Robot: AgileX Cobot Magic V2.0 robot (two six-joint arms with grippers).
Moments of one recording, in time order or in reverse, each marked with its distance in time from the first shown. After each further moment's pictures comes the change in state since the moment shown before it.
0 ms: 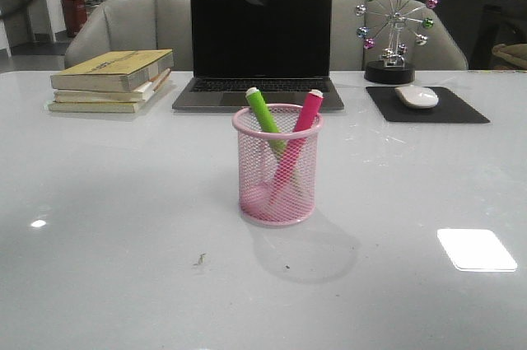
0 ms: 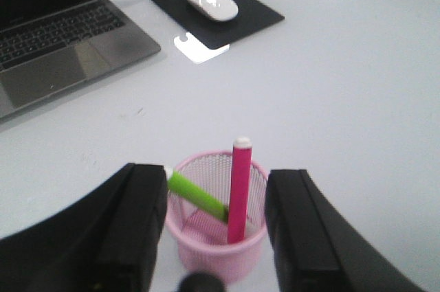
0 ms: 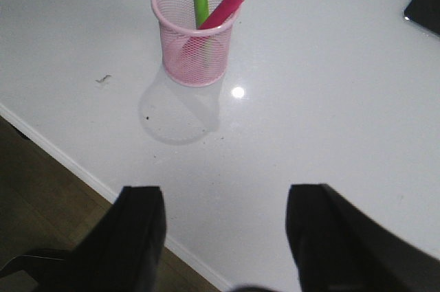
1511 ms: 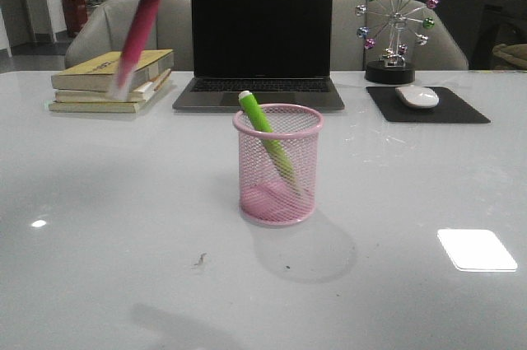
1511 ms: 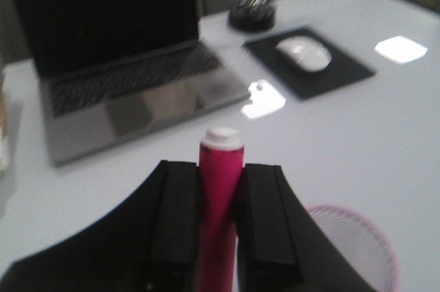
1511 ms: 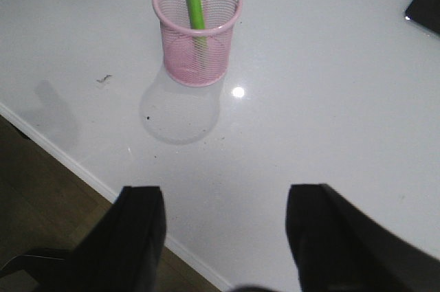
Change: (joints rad) left arm 0.134 0.040 0.146 -0.068 -0.438 0.072; right arm 0.000 0.000 0.000 0.000 0.000 0.000
